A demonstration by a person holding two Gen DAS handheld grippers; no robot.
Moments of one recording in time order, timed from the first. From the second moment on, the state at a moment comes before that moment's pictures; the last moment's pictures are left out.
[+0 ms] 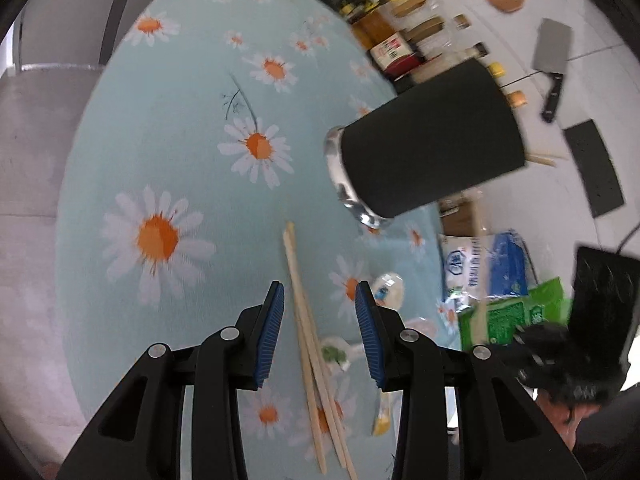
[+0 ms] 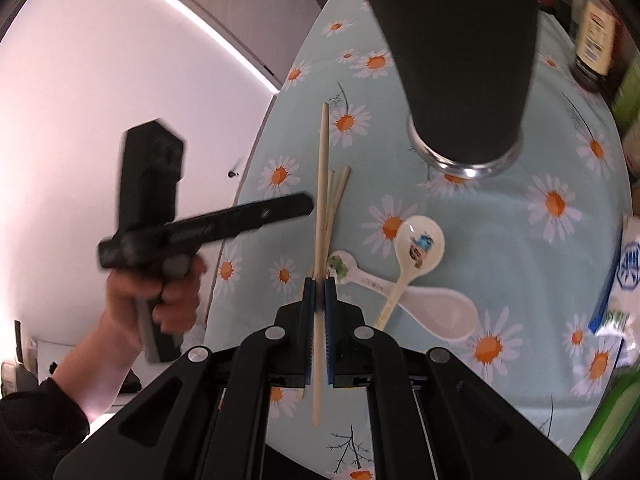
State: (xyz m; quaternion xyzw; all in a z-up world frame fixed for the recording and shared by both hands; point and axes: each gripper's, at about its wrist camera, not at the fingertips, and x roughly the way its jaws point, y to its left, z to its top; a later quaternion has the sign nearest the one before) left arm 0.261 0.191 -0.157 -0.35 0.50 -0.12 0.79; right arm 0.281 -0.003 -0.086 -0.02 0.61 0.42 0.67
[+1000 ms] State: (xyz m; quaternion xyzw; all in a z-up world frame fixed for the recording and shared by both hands) left arm 0.309 0.170 -0.156 -0.28 0.60 -0.01 0.75; right arm 0.292 -0.063 -0.078 0.03 0.60 0.43 0.68
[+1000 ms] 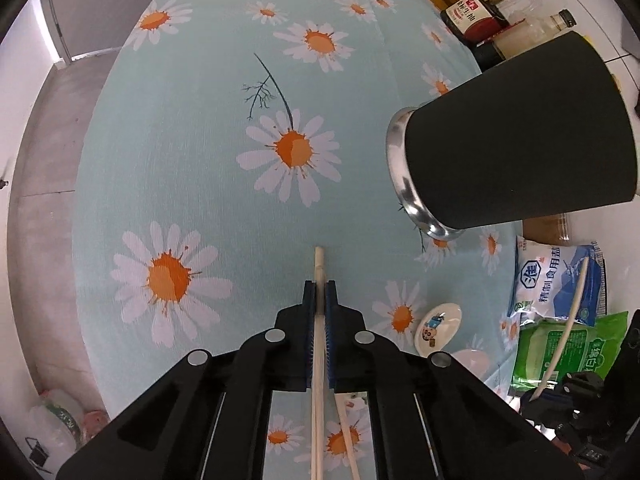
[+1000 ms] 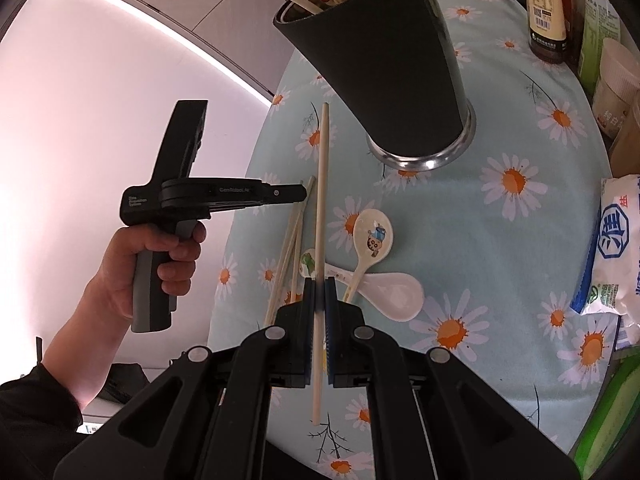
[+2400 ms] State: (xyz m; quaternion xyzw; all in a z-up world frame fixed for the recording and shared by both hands) left arm 0.271 0.153 0.063 -0.25 0.33 -0.11 0.90; right arm 0.309 -0.039 0.010 0.08 0.42 0.47 0.78
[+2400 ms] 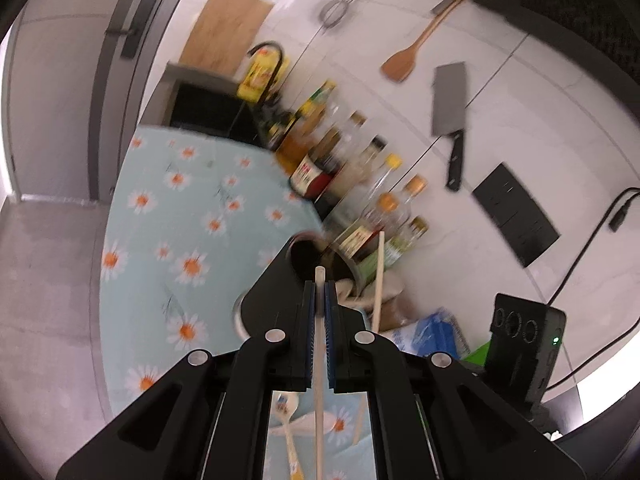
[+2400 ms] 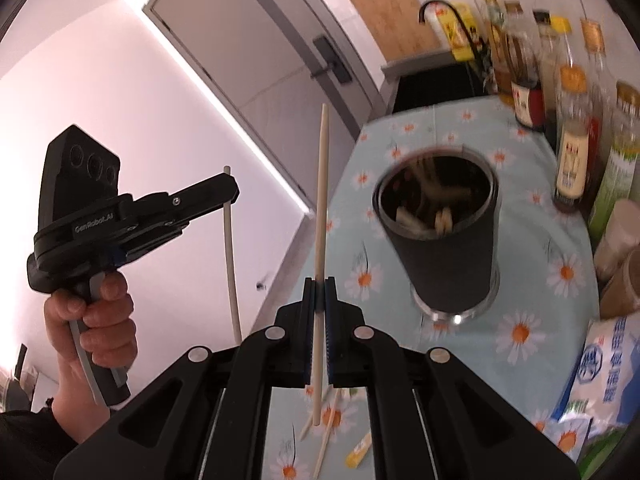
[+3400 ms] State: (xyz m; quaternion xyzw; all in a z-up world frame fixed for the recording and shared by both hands) left arm 0.341 0.105 0.132 -0.11 0.11 -0.11 0.98; right arm 0.403 -0.067 0.068 0.12 0.18 0.43 0.88
